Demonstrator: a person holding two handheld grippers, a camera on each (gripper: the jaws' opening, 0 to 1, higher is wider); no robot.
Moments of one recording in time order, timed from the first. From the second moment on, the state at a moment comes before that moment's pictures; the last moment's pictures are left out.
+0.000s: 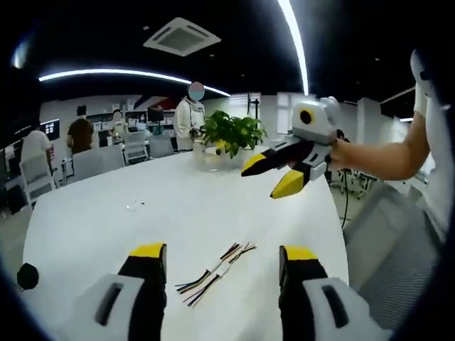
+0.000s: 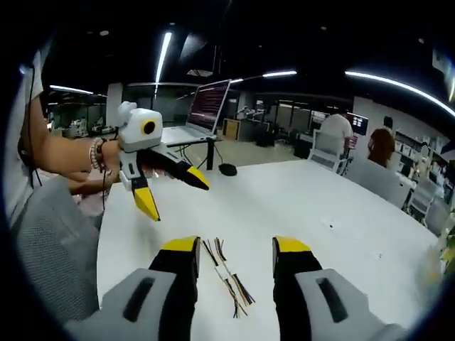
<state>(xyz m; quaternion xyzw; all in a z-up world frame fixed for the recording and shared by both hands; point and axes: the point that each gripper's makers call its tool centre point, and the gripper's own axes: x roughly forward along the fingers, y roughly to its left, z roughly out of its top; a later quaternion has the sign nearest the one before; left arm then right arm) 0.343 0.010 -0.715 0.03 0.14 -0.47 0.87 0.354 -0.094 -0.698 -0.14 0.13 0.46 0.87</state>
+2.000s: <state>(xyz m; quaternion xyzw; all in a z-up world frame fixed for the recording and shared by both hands) 0.211 0.110 -0.711 -0.07 0.12 -0.23 0.96 0.231 -0.207 -0.702 -0.07 0.15 0.25 0.95</state>
